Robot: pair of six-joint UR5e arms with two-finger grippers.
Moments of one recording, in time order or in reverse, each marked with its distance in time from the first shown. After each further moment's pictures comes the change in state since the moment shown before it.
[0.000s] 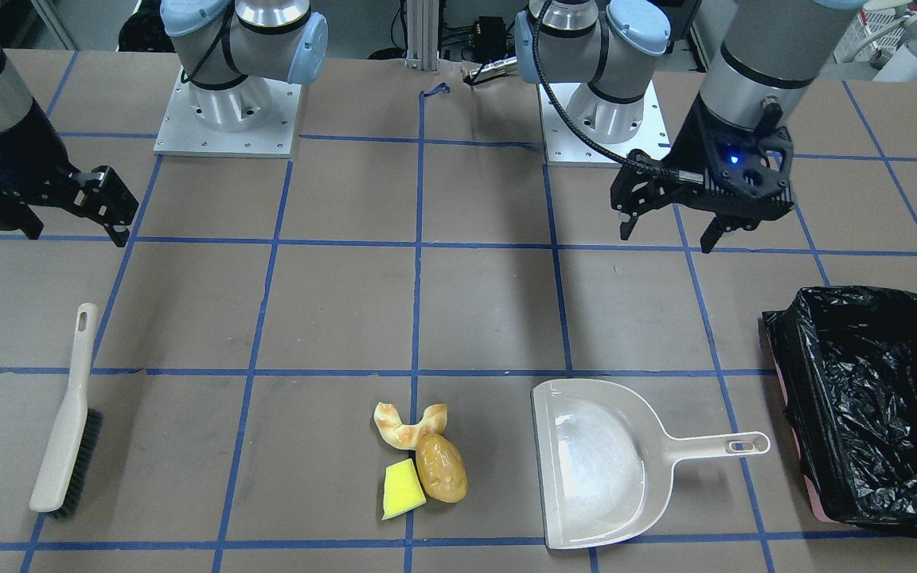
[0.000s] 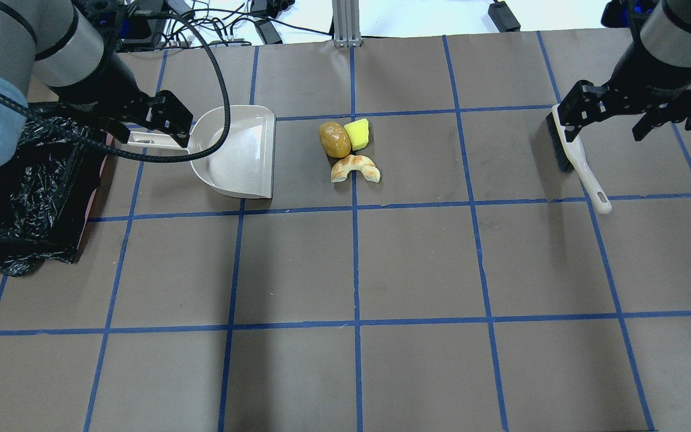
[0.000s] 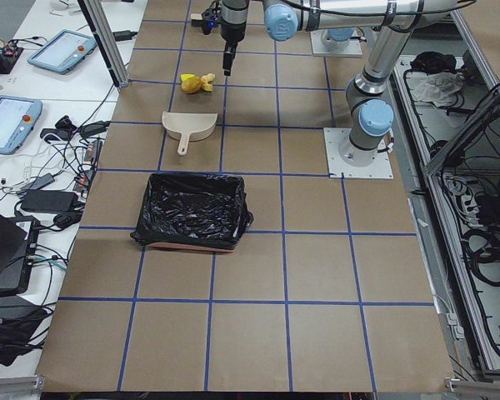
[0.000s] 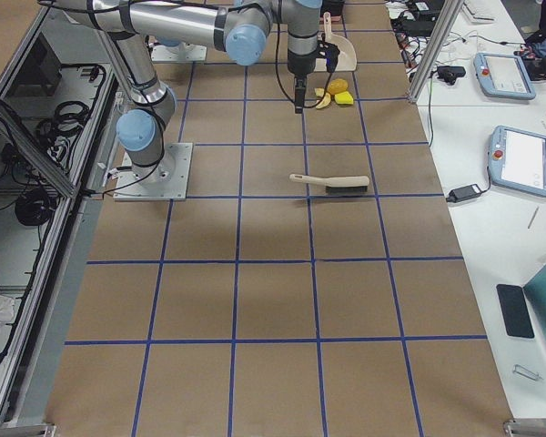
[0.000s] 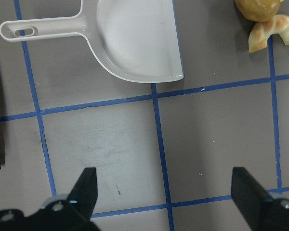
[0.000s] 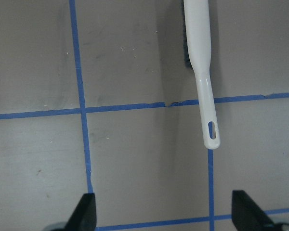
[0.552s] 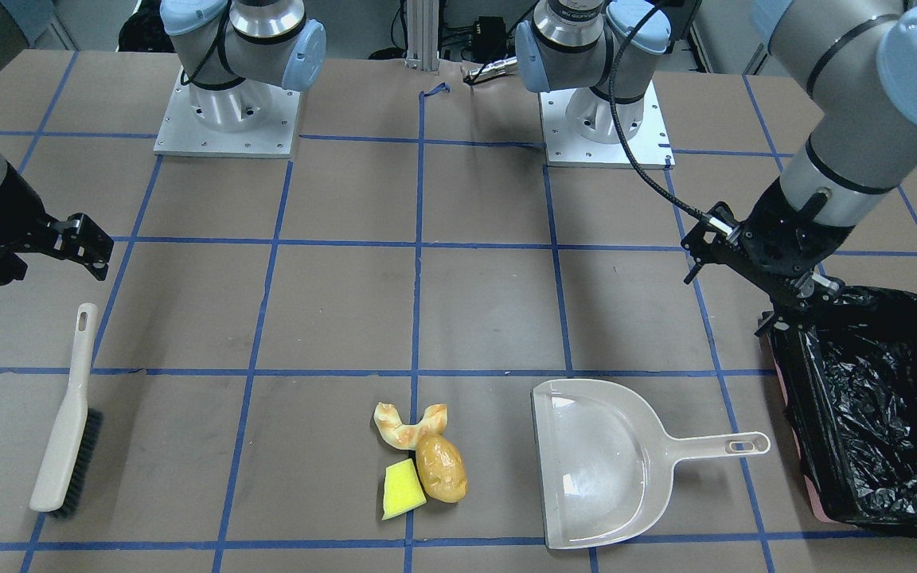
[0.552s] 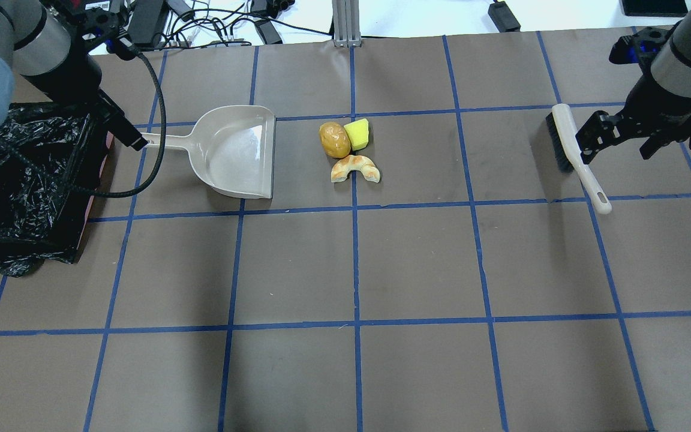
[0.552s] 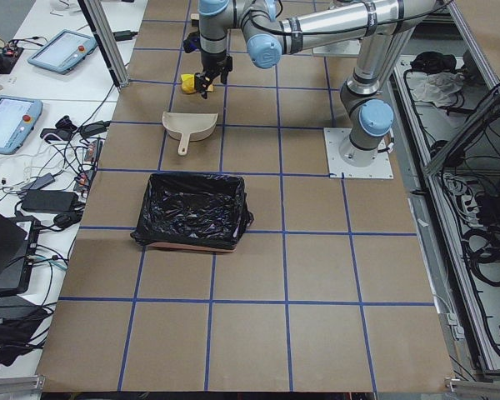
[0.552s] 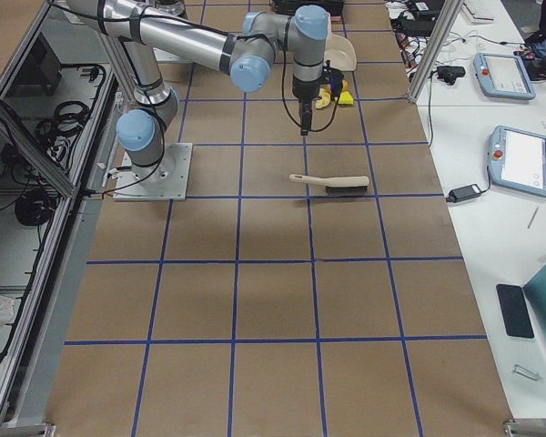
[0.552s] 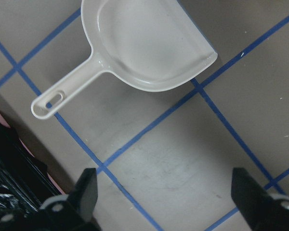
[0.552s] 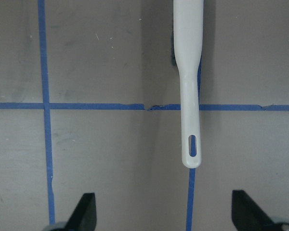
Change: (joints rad) left arm 0.118 -0.158 0.038 0.084 -0.005 0.825; right arm -0.103 0.085 0.078 -0.102 0.005 -0.177
